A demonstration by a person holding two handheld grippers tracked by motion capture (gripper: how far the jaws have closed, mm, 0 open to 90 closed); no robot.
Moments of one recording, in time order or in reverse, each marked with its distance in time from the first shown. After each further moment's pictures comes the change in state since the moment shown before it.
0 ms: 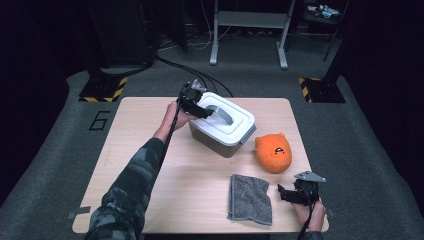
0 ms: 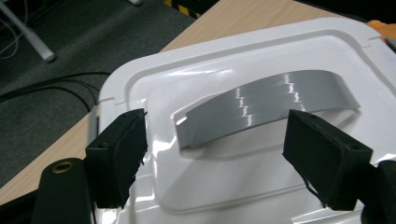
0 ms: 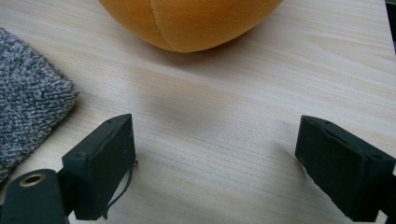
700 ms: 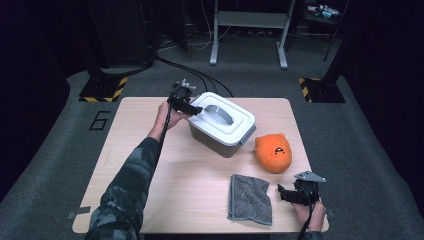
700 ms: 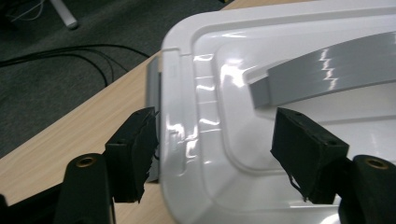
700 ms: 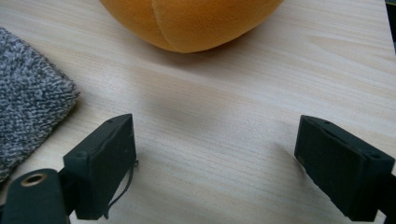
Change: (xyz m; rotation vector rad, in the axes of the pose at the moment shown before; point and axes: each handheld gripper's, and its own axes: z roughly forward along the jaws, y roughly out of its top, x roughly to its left) left arm 0.038 -0.028 -0.006 0.050 0.126 -0.151; right arm 0.000 0.000 0.000 -0.006 -0.001 -0.005
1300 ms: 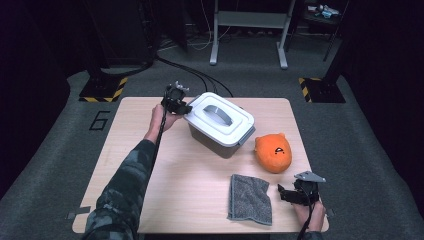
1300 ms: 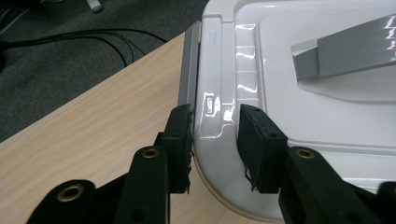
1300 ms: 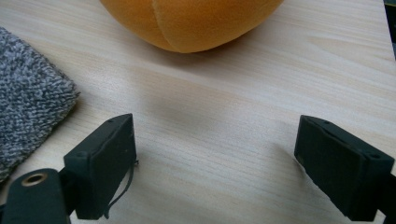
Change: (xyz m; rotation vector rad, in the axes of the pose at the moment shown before) left arm 0.007 -0.014 -0.003 0.029 0.058 -0.045; right arm 0.001 0.000 0.000 -0.002 -0.004 0.001
